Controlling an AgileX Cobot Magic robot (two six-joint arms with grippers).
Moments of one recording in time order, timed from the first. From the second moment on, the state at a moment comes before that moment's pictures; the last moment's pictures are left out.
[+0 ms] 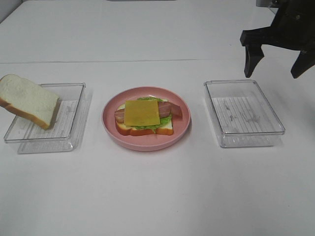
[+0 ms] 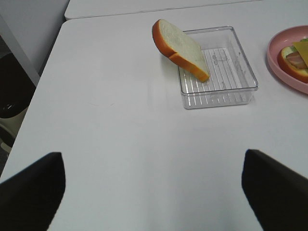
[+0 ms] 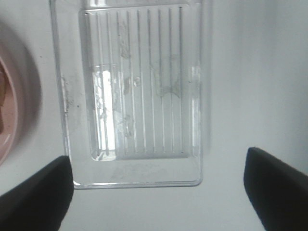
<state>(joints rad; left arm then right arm) 0.06 0.00 -0.52 -0.01 1.08 0.07 0.14 1.88 -1.54 -0.03 1.10 0.21</state>
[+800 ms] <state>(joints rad) 0.06 0.00 -0.52 -0.01 1.08 0.07 0.14 1.60 -1.38 -0.06 1.21 0.23</state>
